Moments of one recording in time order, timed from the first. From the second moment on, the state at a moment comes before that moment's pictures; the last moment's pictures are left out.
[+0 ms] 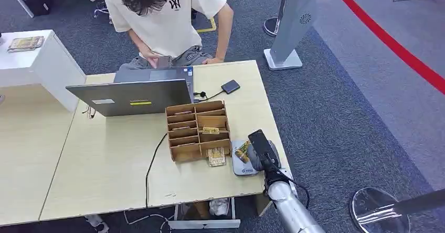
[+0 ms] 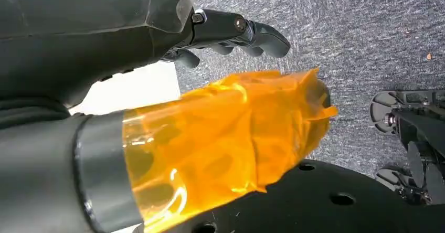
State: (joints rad) left arm -0.04 -0.22 1.17 -0.22 -1.22 -0.02 0.22; right arm -0.23 0.08 0.12 -0.92 0.31 -0.20 -0.07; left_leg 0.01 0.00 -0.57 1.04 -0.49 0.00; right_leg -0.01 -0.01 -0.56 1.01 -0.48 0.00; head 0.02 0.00
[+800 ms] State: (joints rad) left arm -0.04 -0.22 1.18 -0.22 -1.22 -0.02 0.22; right arm -0.23 0.08 0.12 -0.92 0.31 -0.21 -0.07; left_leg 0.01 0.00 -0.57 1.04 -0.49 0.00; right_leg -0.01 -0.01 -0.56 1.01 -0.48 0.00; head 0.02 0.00
